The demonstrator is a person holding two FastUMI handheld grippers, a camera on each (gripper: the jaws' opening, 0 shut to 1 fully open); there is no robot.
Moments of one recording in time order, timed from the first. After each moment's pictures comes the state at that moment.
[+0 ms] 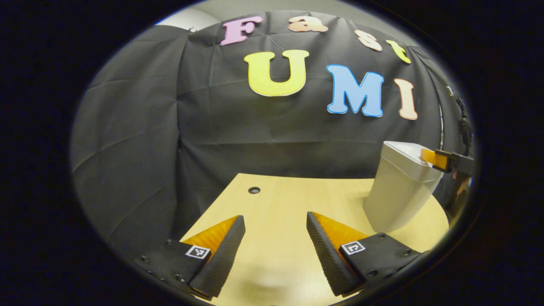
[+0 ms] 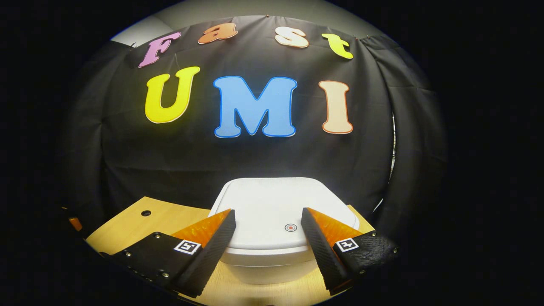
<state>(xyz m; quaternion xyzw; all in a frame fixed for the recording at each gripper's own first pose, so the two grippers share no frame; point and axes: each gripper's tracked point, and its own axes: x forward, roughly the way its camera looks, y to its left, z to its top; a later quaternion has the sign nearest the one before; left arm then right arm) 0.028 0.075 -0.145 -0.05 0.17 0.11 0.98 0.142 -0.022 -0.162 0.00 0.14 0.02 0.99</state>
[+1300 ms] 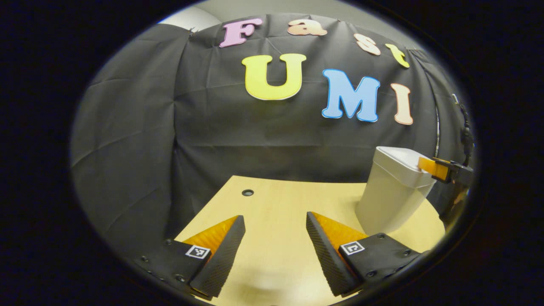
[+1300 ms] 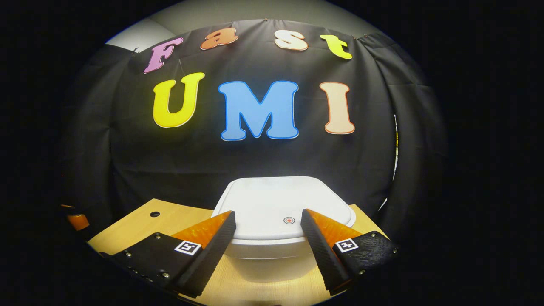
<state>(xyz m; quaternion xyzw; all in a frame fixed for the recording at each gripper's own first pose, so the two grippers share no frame) 0.033 0.055 -0.131 -0.06 0.15 0.09 0.98 0.123 -0.024 -0.158 0.02 0.13 0.05 0.99</state>
